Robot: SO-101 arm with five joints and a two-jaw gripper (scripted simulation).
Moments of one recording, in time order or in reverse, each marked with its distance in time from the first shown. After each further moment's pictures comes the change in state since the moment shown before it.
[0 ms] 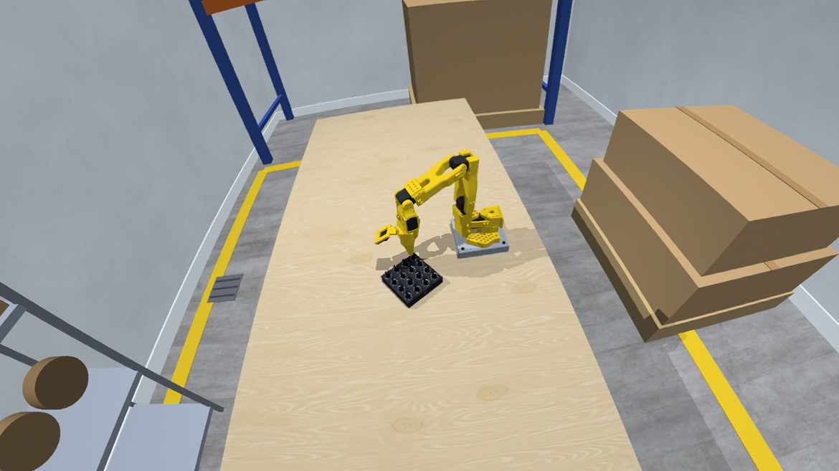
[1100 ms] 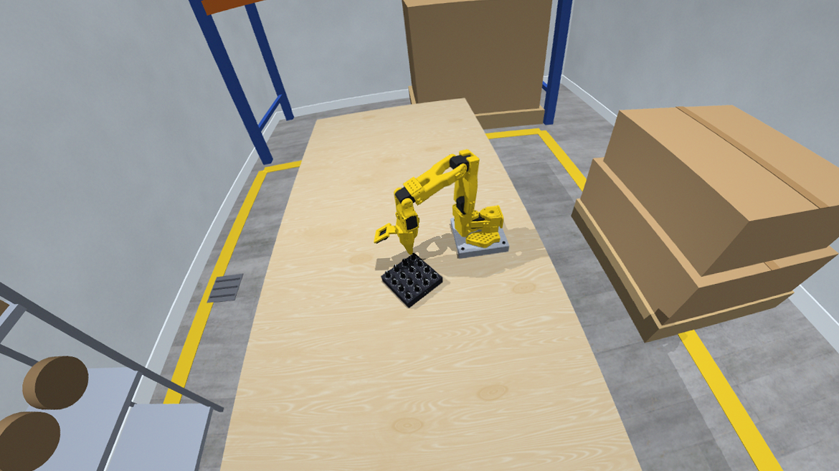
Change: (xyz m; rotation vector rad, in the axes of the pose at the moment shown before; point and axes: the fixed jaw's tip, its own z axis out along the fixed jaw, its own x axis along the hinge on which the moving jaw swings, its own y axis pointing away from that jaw) arm -0.001 0.001 -0.004 -0.001 -0.001 -0.001
